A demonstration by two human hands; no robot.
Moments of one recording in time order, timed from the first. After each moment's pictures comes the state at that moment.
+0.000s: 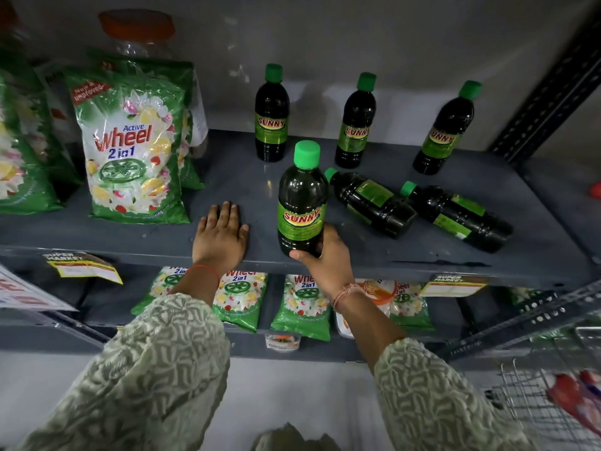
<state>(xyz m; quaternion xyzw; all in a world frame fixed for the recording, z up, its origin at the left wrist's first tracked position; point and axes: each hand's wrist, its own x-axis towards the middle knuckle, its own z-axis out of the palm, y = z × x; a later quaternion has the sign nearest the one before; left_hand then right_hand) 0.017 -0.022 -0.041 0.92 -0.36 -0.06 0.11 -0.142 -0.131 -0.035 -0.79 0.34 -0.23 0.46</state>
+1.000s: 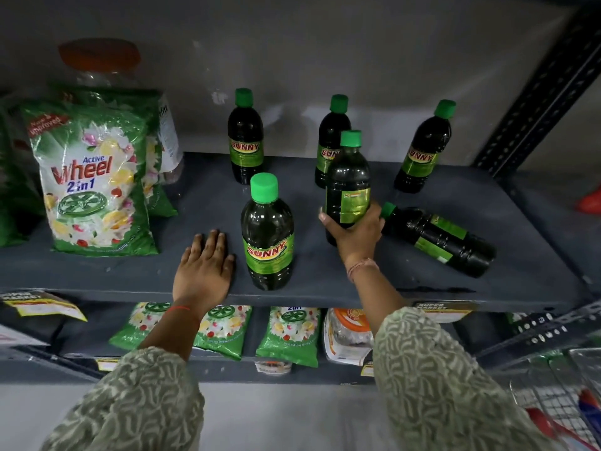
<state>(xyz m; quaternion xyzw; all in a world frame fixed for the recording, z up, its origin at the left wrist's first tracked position) 0.001 -0.040 -0.045 0.92 -0.36 -0.05 0.12 -0.137 -0.240 -0.014 -0.69 0.45 -0.40 0.41</state>
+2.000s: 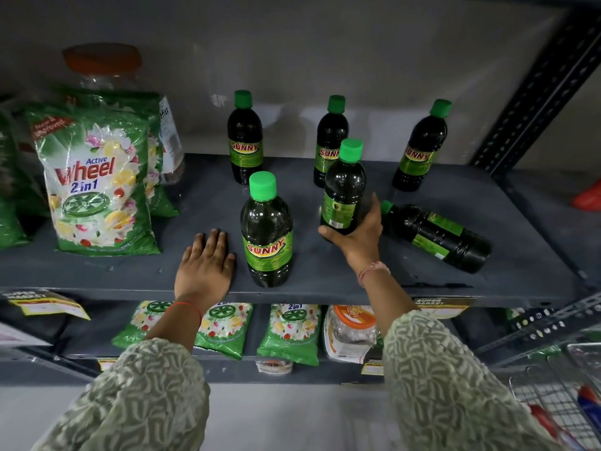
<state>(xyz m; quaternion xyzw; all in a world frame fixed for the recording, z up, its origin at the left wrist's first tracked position) -0.001 -0.040 -0.041 0.93 -0.36 -0.06 0.12 -0.150 -0.249 -0.027 -0.71 0.40 -0.35 0.46</state>
